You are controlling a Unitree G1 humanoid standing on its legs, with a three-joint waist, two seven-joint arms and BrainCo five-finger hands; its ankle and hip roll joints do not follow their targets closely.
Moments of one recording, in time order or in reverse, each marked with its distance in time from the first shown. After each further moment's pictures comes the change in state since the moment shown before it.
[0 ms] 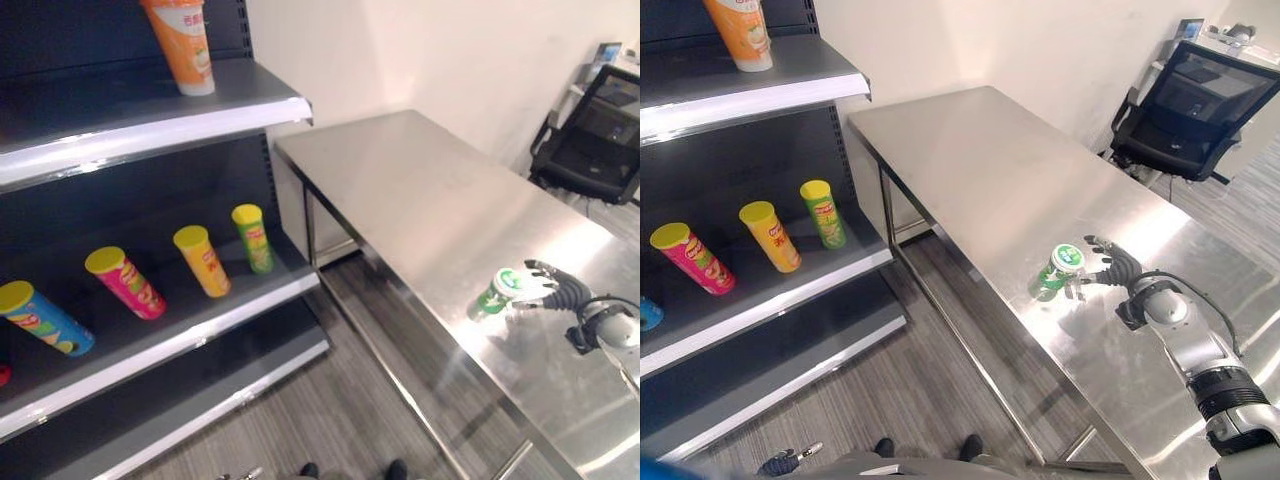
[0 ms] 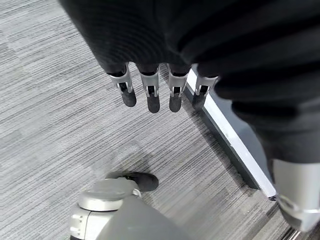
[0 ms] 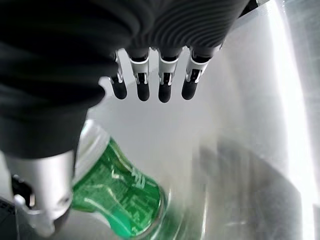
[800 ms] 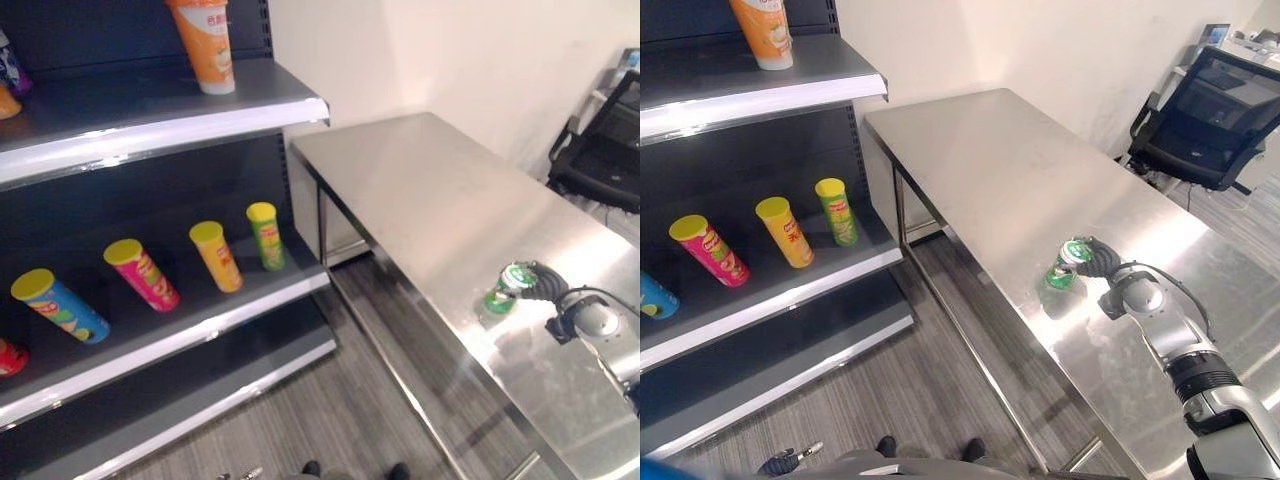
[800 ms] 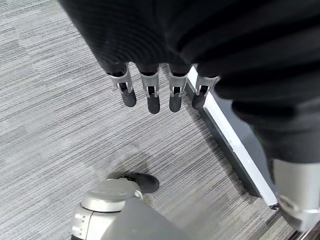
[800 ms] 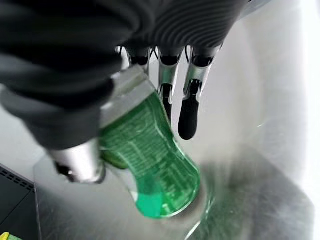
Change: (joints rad) left arm -0.003 0.000 0.000 -0.001 -0.001 0.000 0.000; right arm -0.093 0.045 0.049 0.041 -0.031 0.007 0.004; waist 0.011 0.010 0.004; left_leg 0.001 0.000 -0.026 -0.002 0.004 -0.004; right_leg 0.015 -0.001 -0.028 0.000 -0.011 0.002
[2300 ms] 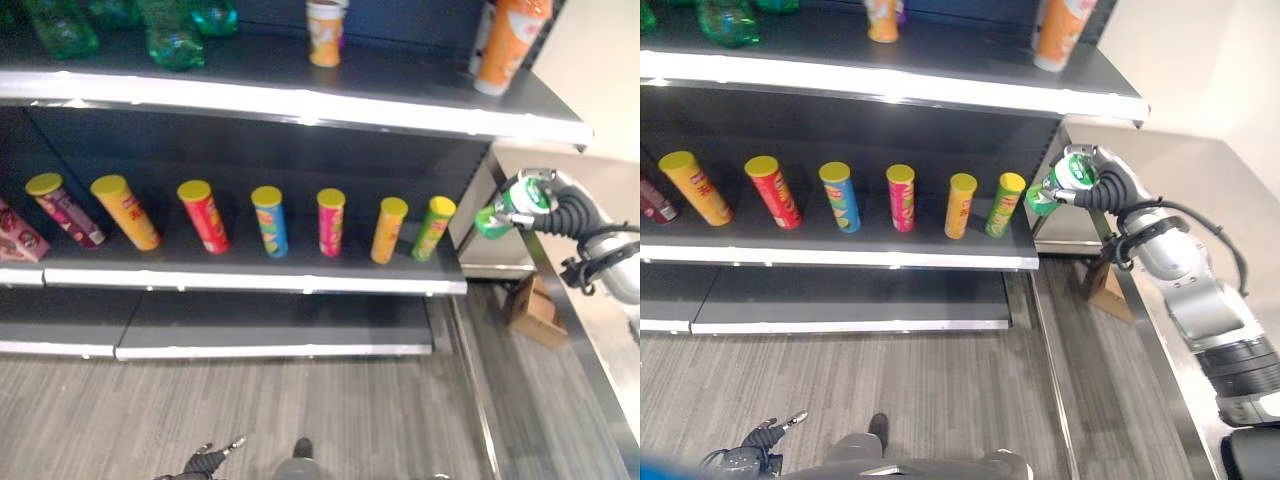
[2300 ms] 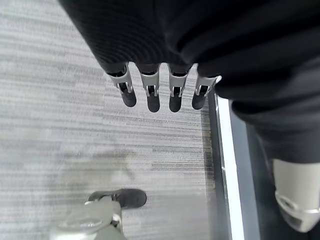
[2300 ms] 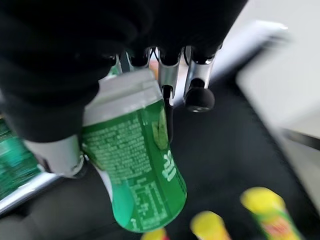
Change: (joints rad) left arm -0.075 0.061 0.014 -0.039 -0.038 0.010 0.030; right arm -0.062 -0.188 -0.196 -0.551 -0.014 -0.092 -0.093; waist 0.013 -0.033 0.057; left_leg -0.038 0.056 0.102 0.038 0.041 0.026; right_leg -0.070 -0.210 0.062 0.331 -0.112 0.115
